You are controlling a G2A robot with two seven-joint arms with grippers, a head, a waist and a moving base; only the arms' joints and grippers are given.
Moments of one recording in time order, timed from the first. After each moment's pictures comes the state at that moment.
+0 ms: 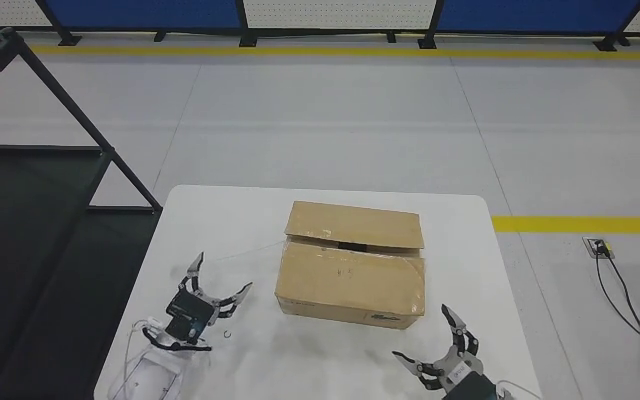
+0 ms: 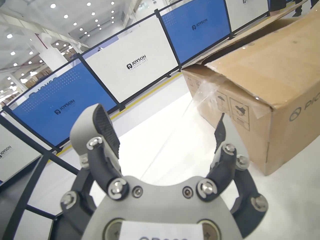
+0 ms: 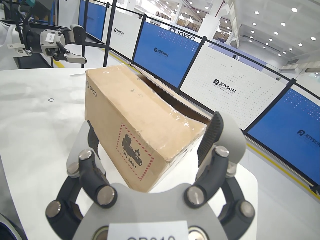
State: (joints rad) left arm 1.37 -1.21 -1.57 -1.59 1.79 -0.25 0.56; right arm -1.69 -1.16 1.48 -1.92 -1.73 -0.30 -0.56
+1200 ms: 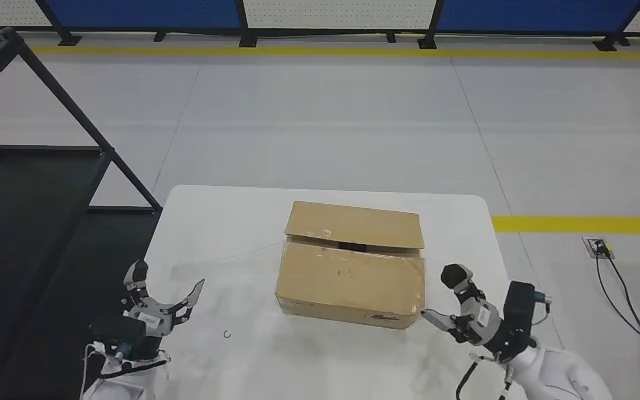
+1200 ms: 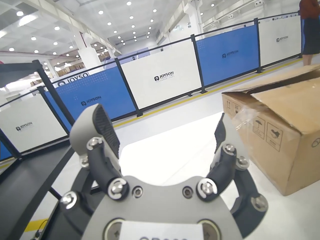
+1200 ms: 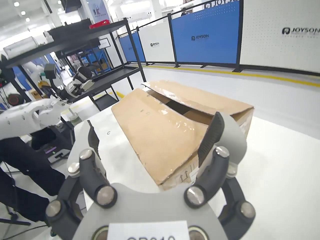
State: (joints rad) left arm 1.48 -1.21 -1.69 -1.66 1.52 -0.22 0.65; right arm -1.36 -1.12 1.59 -1.70 -0.72 -0.86 0.09
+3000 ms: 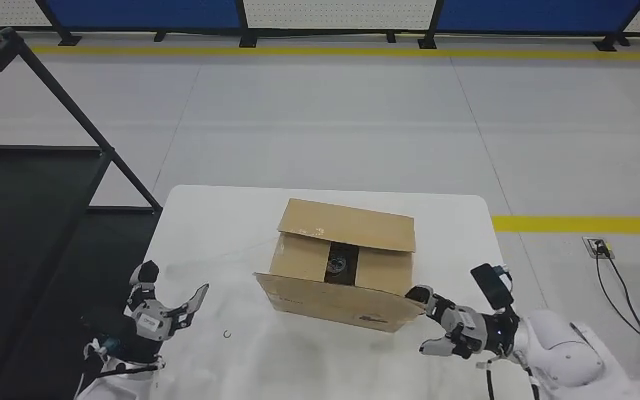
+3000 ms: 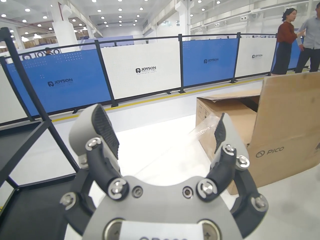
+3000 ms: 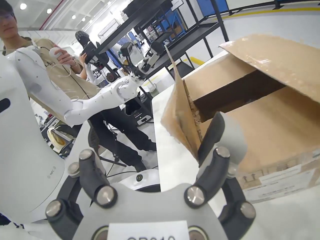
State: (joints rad) left arm 1.51 -1.20 -1.71 -1.72 1.39 -0.39 0.54; right arm -1.13 -0.87 1.29 -1.63 0.13 -1.01 0.81
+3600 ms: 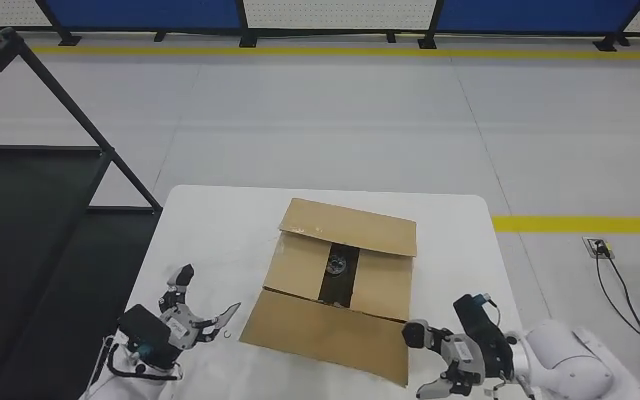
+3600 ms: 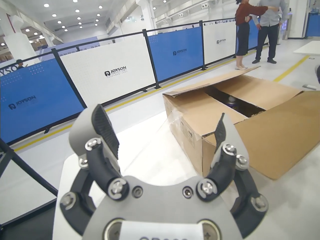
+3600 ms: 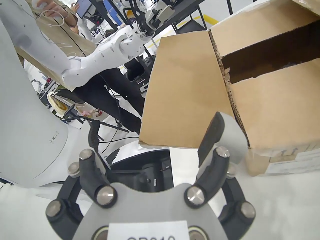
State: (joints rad) left arm 1.51 -1.18 -1.66 -1.76 1.54 -0.53 0.52; right arm -1.17 -0.73 1.21 -1.72 0.03 -1.01 0.81
